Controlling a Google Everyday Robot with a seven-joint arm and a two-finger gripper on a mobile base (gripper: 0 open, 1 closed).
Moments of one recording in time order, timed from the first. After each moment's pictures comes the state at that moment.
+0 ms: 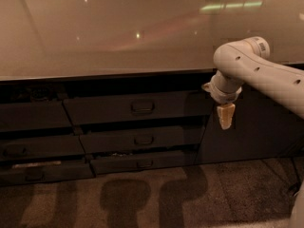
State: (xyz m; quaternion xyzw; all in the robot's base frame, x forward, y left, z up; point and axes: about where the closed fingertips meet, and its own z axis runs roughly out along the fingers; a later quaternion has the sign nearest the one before) arm 0.646 -0.249 0.696 -0.79 0.60 -0.12 0.08
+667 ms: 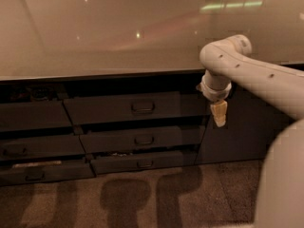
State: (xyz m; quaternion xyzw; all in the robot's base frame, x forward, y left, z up) arm 0.664 -0.241 0.680 -0.79 0.60 -0.11 0.04
